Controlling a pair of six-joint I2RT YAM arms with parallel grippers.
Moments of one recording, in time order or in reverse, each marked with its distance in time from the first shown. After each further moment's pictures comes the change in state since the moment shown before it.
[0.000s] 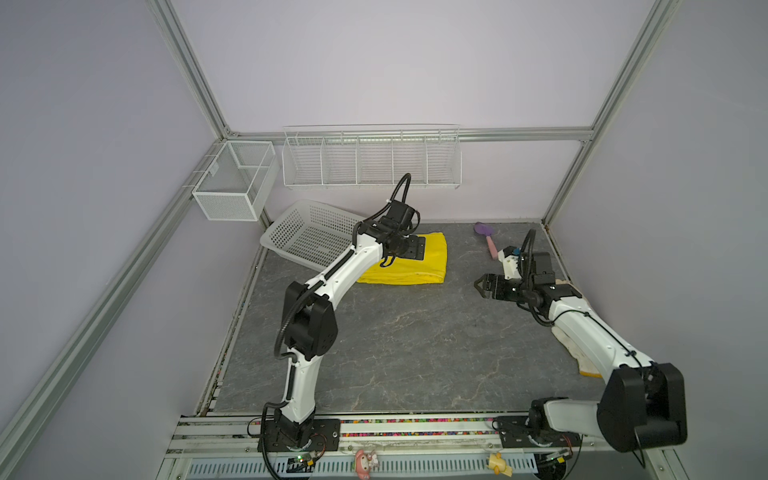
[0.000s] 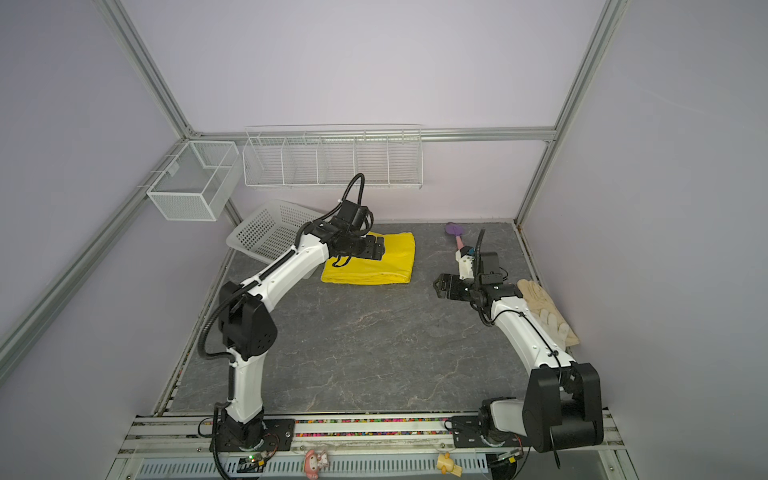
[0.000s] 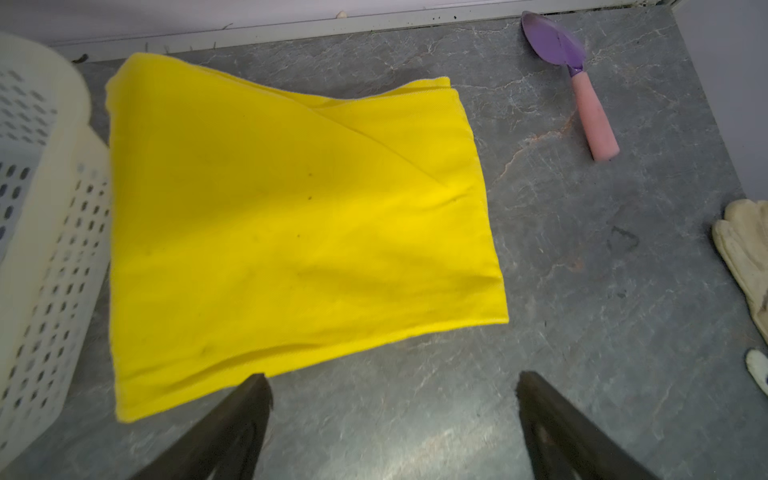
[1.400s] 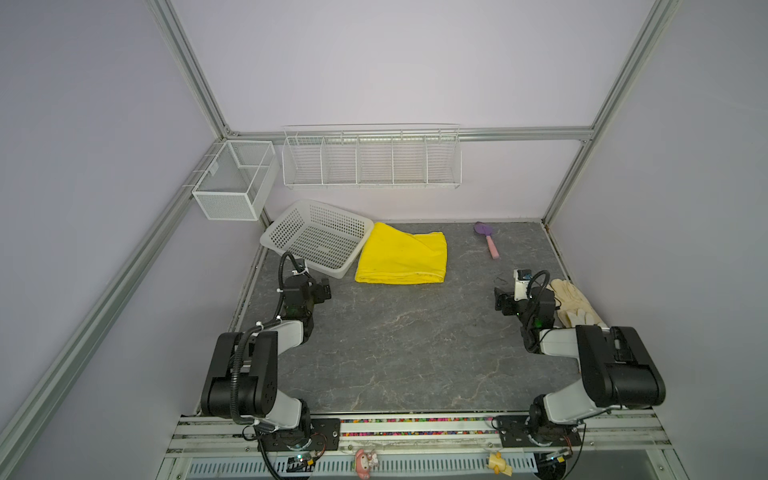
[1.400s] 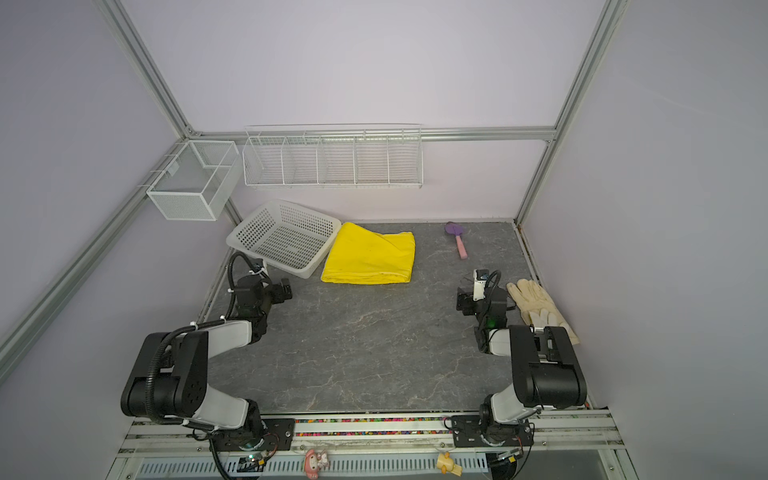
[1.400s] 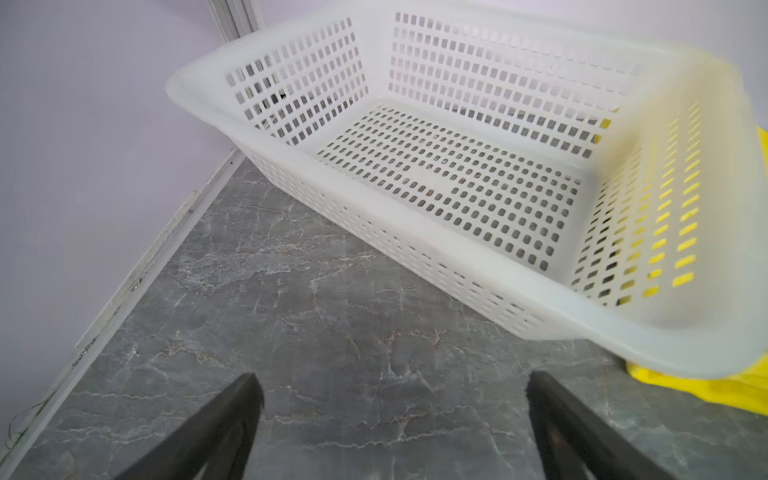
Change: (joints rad) left arm 0.583 -0.485 -1.369 1.355 -0.132 0.251; right arm -0.147 0.212 -0.533 1.151 0.221 -0.260
